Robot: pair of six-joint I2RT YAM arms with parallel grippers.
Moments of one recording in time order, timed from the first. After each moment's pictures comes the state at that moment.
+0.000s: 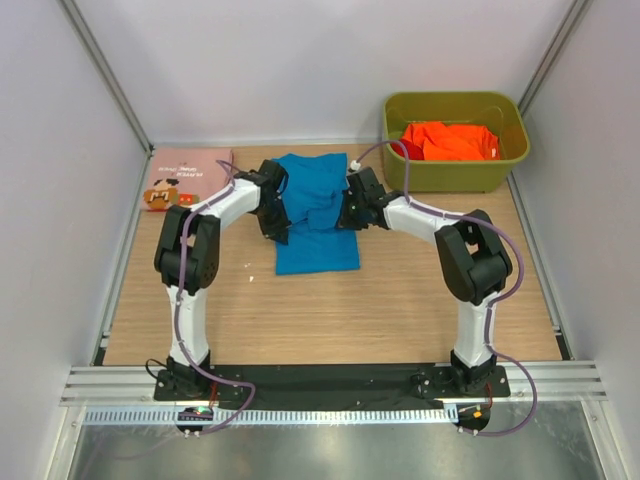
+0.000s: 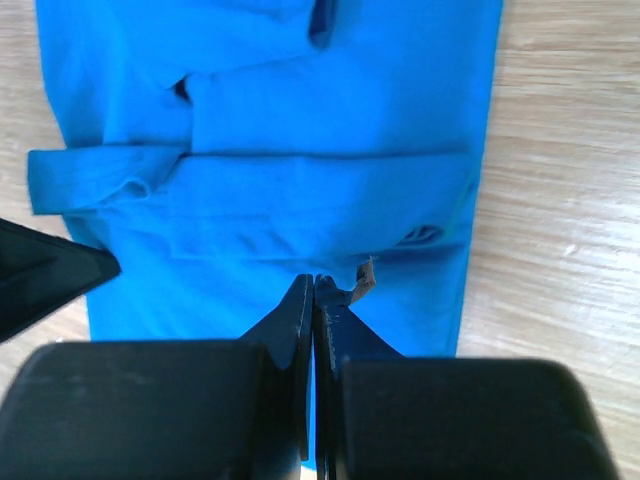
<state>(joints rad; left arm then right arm) -0.36 2.07 1.55 -0.80 0.11 -0.65 0.52 1.96 1.35 -0.24 -0.07 0.57</state>
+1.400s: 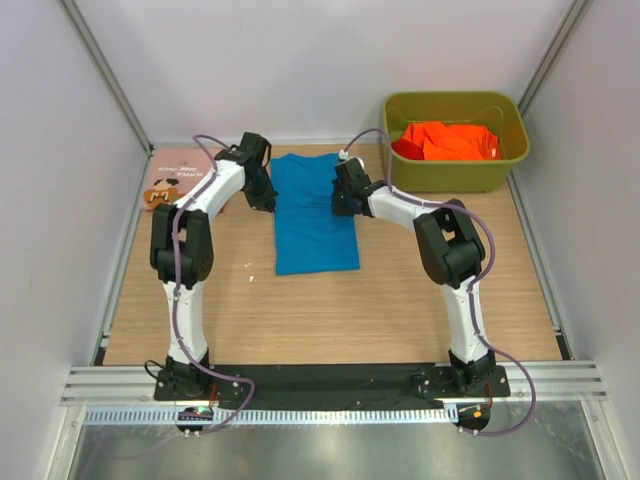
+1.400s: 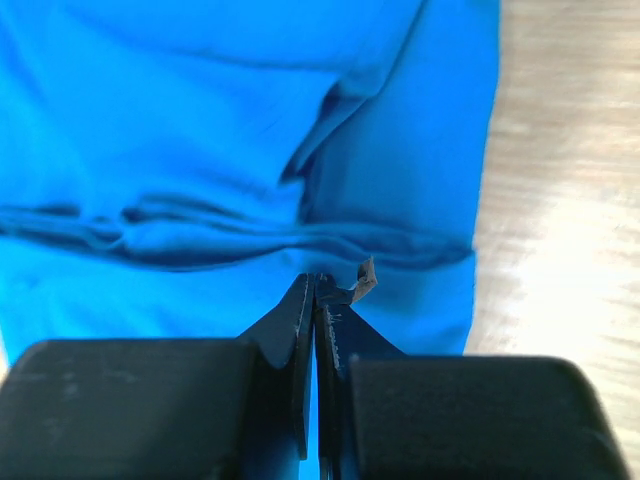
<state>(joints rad) -0.27 2.15 1.82 -0.84 0.03 -0.62 0.52 2.16 1.59 -0.24 0.06 0.47</state>
